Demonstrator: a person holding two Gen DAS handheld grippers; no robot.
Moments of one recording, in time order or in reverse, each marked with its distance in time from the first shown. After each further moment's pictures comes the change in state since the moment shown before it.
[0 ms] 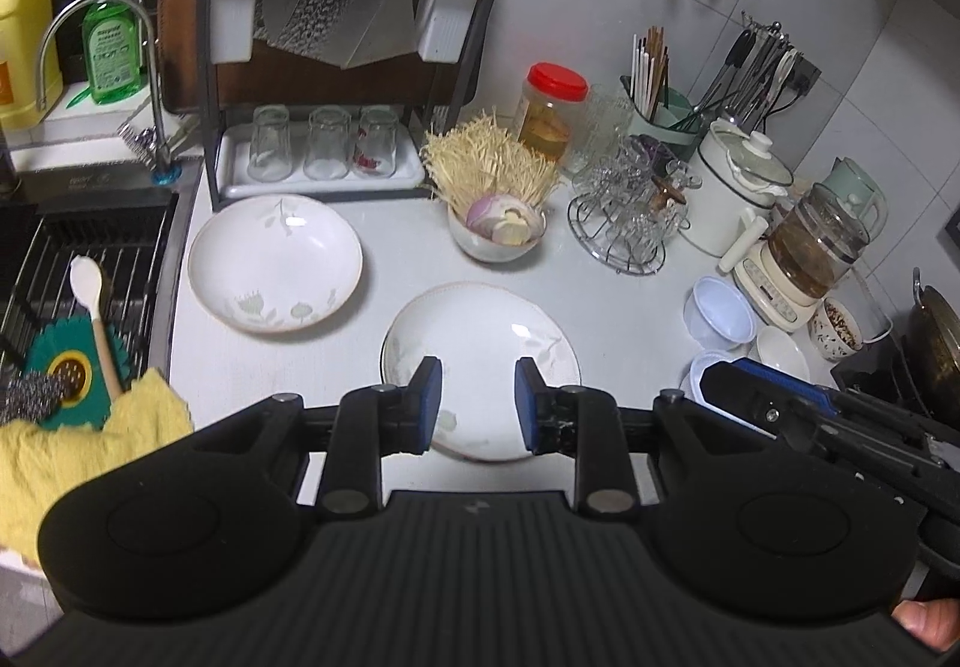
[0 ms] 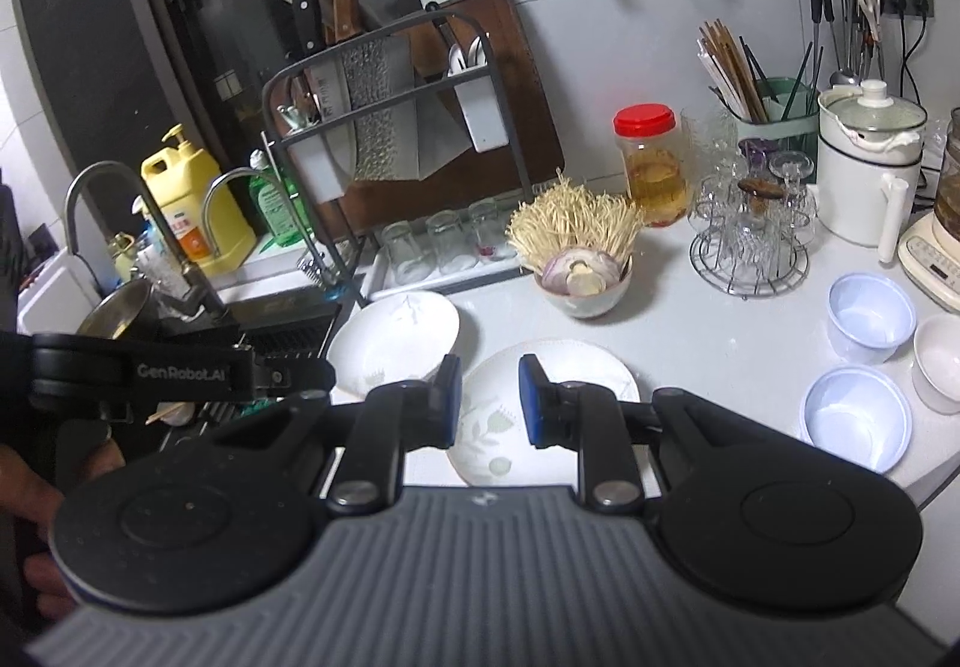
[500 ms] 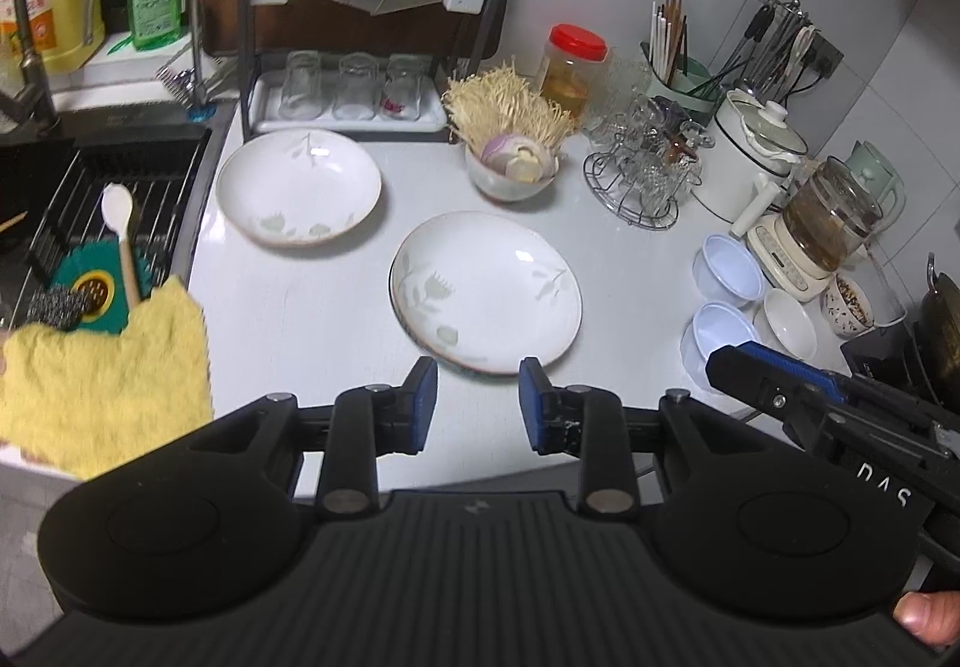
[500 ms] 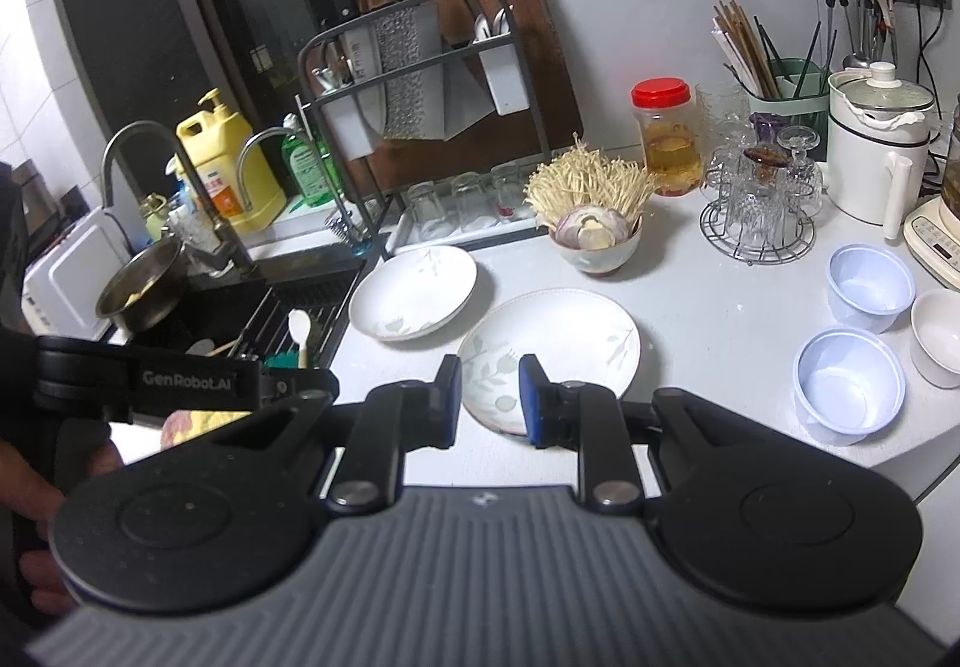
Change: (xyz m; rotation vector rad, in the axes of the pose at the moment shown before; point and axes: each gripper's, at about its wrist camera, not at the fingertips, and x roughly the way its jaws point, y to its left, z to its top) left arm -0.025 -0.019 -0.058 -0.057 0.037 0.057; right arm -0.029 -0.010 -0.028 -0.045 0.043 0.059
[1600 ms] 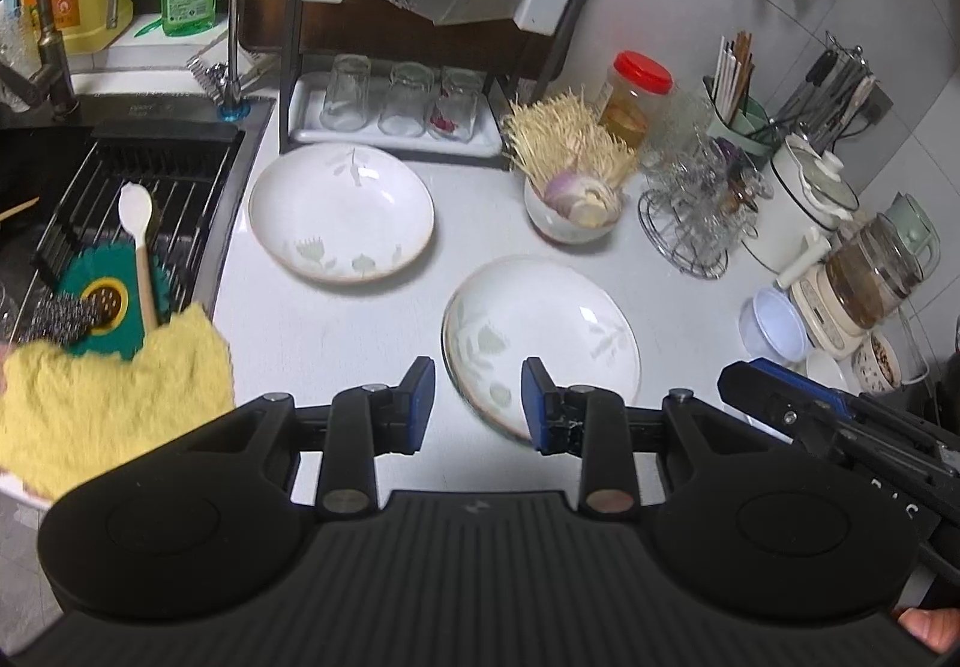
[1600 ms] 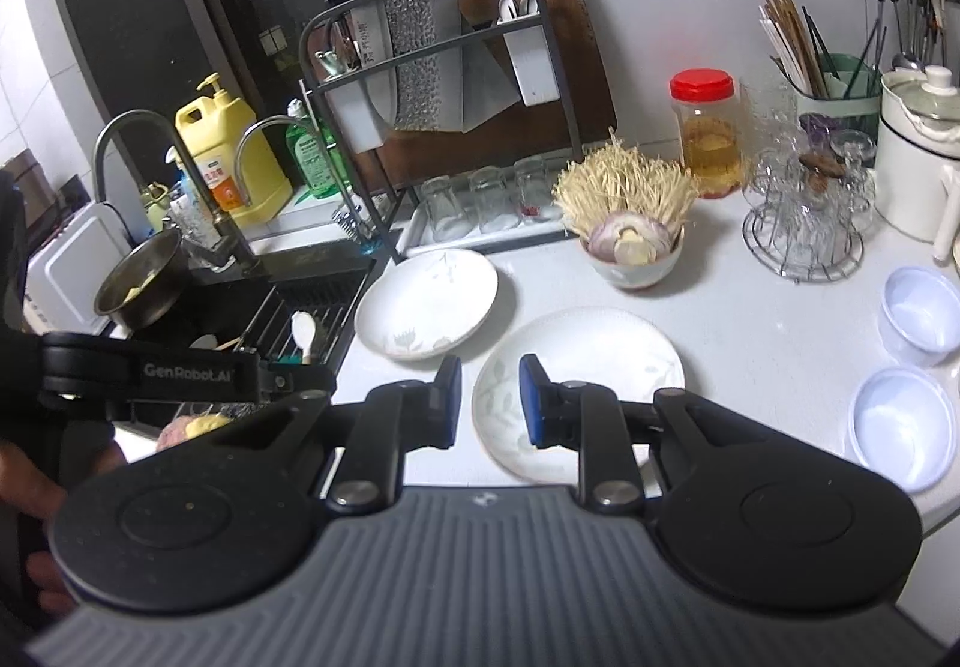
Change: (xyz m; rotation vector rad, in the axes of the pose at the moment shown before) left arm 0.047 0.049 0.060 -0.081 0.002 0.025; right arm 0.065 0.011 0.036 -0.016 0.035 0.024
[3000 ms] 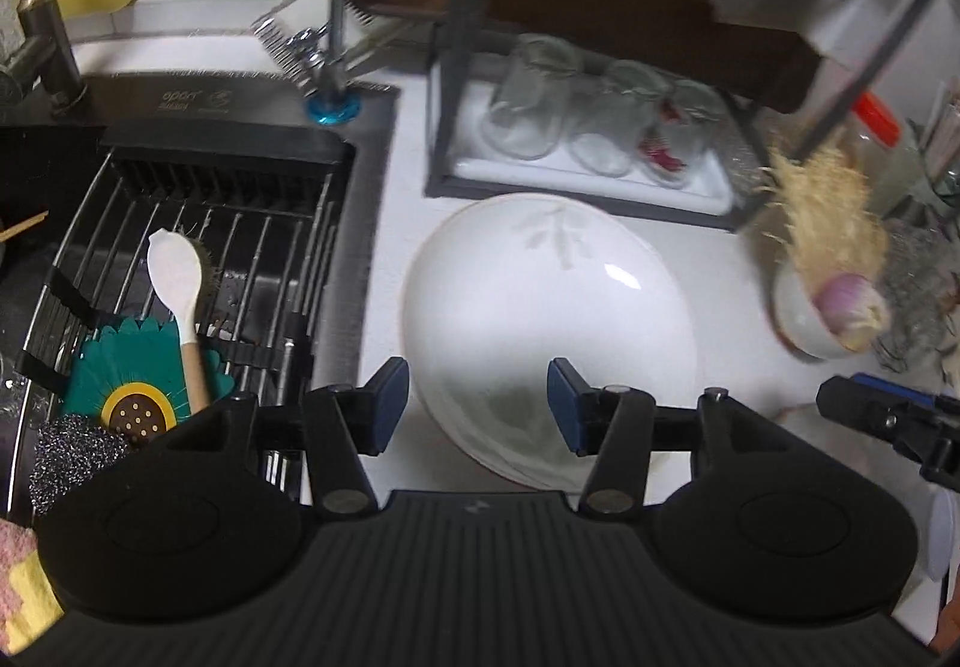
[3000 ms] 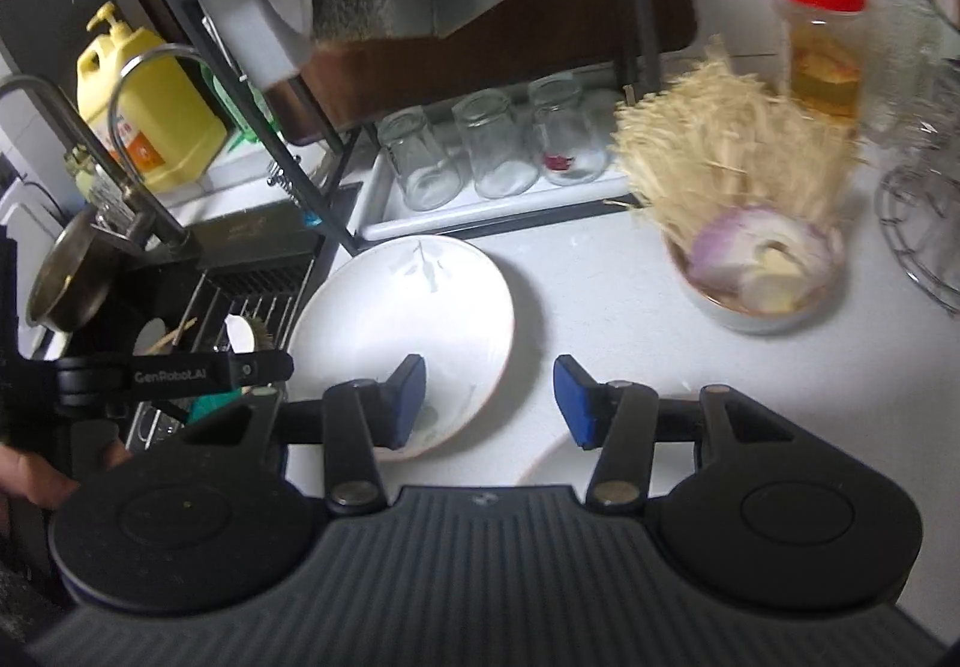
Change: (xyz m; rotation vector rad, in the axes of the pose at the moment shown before) left arm 0.183 0.165 0.111 -0.077 0.093 0.132; right arm 0.234 0.008 0.062 0.029 0.236 -0.005
